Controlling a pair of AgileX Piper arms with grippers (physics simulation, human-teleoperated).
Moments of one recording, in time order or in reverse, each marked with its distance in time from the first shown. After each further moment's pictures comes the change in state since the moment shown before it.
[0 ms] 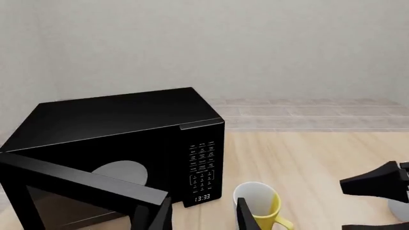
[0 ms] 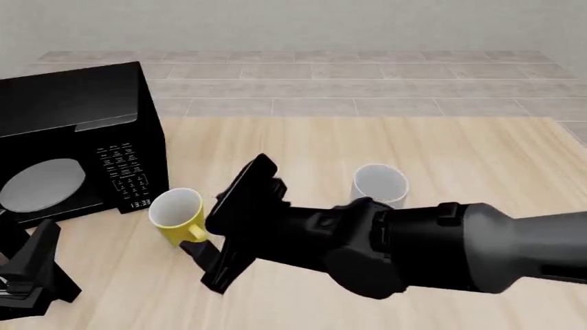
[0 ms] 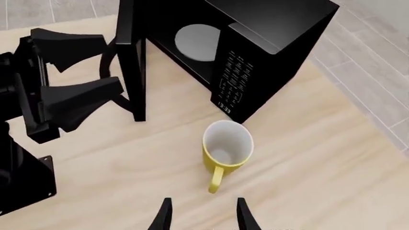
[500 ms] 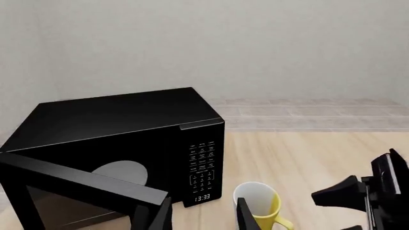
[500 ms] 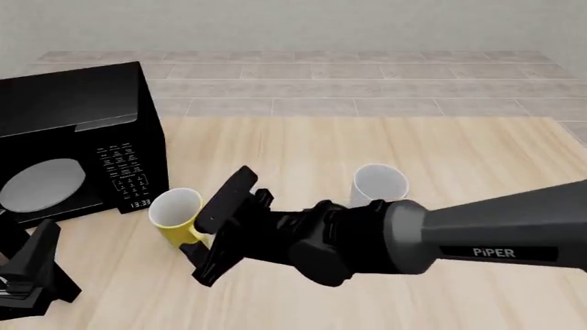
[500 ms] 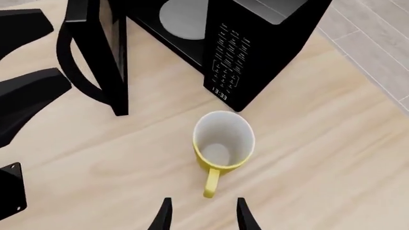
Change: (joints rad) left arm 0.000 0.000 0.000 0.000 0.000; right arm -0.031 0.190 -0.101 -0.004 0.038
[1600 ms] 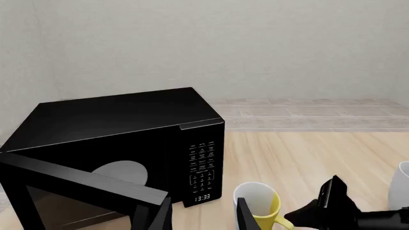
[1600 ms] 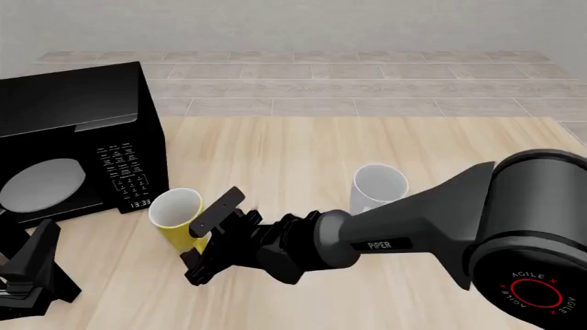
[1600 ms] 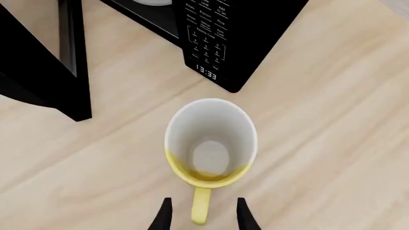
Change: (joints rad) left arm 0.000 0.000 0.000 0.000 0.000; right arm -0.029 0.287 -0.167 -0.016 0.134
